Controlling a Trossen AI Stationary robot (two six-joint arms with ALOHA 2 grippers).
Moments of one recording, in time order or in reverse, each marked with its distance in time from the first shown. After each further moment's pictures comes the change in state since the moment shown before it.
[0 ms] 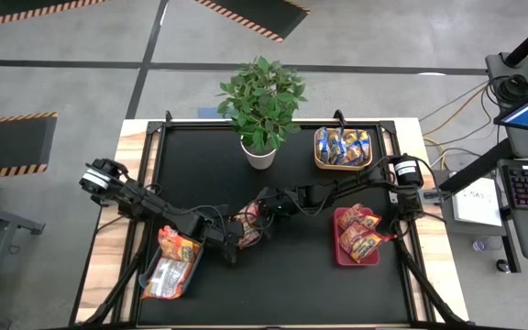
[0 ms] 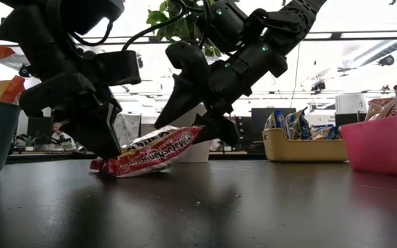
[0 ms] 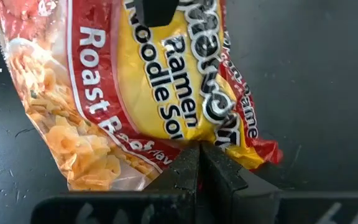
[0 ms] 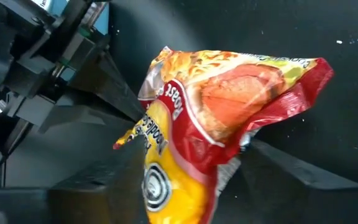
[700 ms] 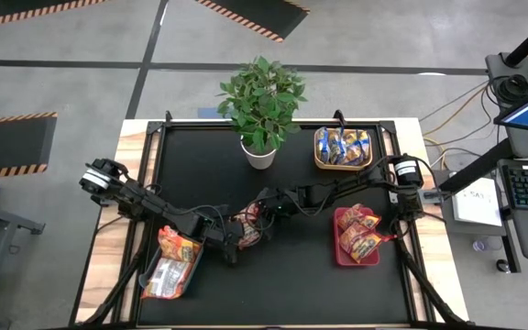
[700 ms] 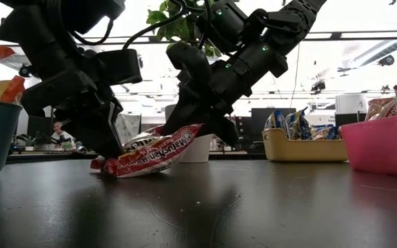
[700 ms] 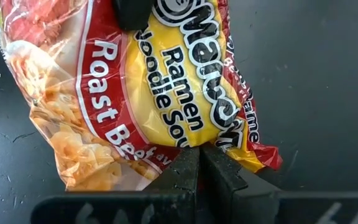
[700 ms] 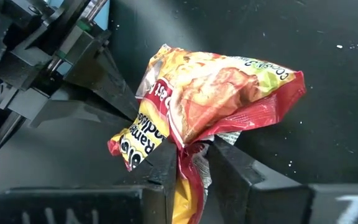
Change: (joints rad) left arm 0.000 0.000 -0.001 0.016 -0.002 0.005; right arm 0.001 0.000 0.000 -0.006 0.002 -0.047
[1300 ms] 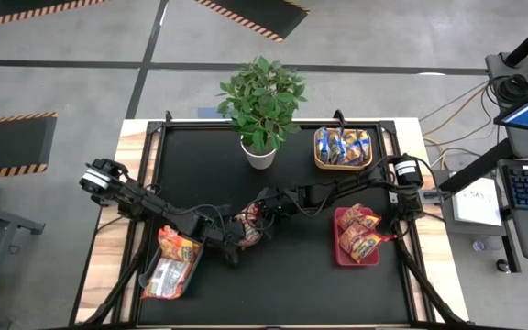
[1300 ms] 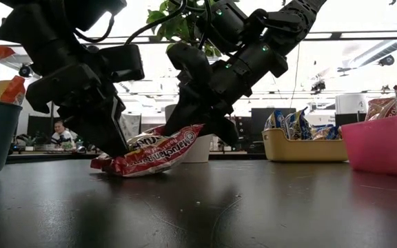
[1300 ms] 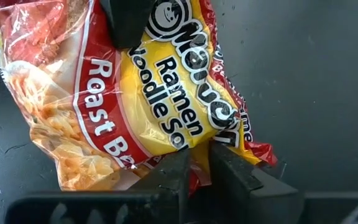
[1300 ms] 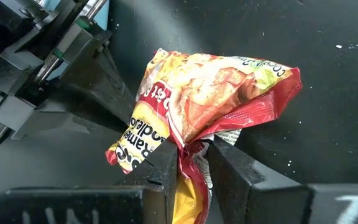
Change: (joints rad) left arm 0.000 0.000 0.000 0.039 0.000 -0.004; right arm 0.000 0.000 -0.001 -0.001 0.000 -0.004
